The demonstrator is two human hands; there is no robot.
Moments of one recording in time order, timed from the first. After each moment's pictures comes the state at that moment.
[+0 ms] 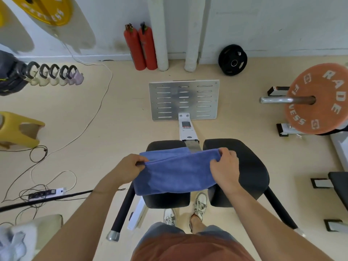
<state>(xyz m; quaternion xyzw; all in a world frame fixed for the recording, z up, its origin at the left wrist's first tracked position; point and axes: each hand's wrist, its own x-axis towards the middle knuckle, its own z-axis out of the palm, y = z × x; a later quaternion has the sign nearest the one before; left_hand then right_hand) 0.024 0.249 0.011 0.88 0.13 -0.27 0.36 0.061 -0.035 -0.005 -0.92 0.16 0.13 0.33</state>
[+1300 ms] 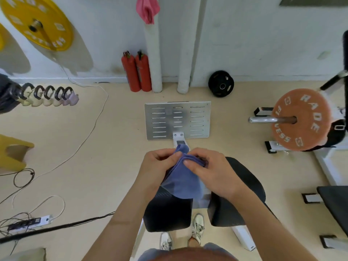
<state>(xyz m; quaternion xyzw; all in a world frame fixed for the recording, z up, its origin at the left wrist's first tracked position) 0.049 0.177 0.115 0.66 0.16 -0.08 0.73 0.068 0.014 0.131 -0.83 -0.14 0.18 0.51</state>
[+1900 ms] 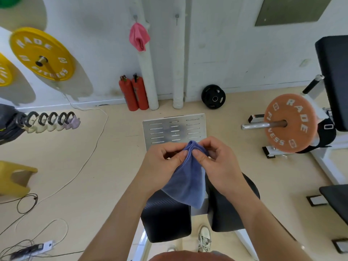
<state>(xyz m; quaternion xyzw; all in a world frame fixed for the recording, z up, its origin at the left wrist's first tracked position) 0.035 0.149 0.191 0.77 -0.02 -0.04 0.64 0.043 -0.009 0.179 -0.78 -0.06 0.03 0.62</state>
